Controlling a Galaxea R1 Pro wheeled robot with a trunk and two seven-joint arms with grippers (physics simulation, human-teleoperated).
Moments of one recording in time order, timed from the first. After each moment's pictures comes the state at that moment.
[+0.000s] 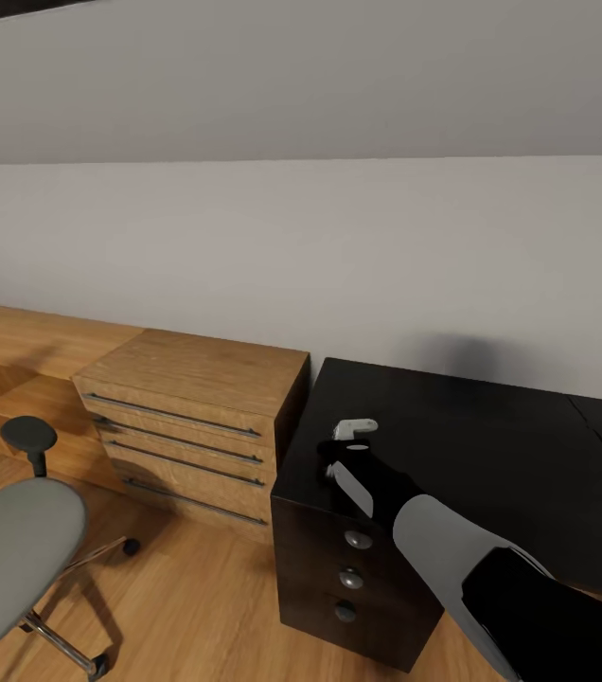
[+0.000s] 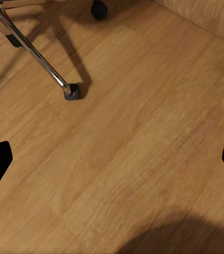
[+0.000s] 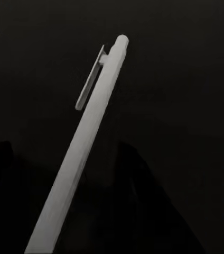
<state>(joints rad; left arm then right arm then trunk) 0.16 -0.11 0.21 -1.00 0.07 -0.08 0.24 -0.99 0.17 0.59 -0.37 -0.55 0.25 -0.38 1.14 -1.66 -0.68</state>
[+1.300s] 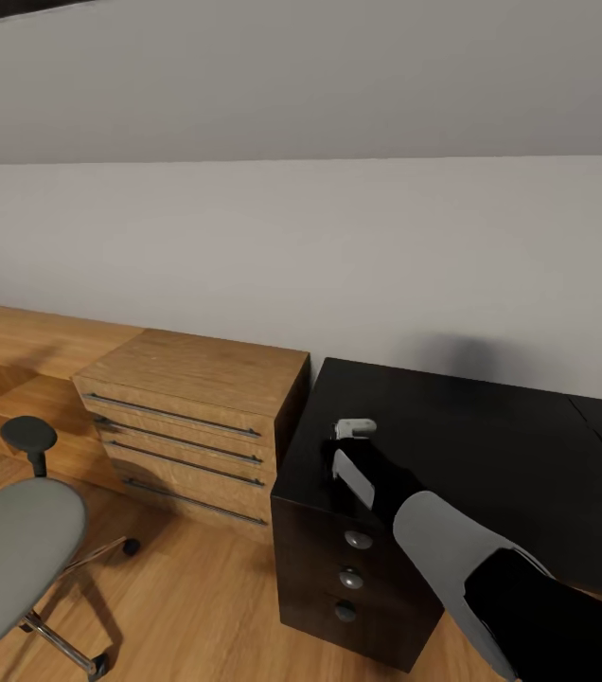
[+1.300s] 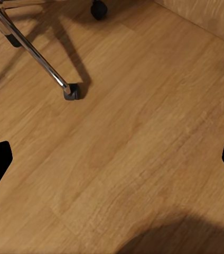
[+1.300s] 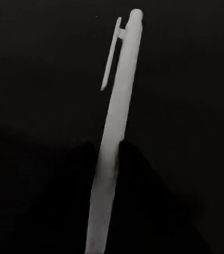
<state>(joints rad) 0.16 -0.11 0.21 -1.00 0.07 -0.08 0.23 -0.99 0.17 0.52 -0.43 -0.59 0.39 -0.37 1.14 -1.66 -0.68</state>
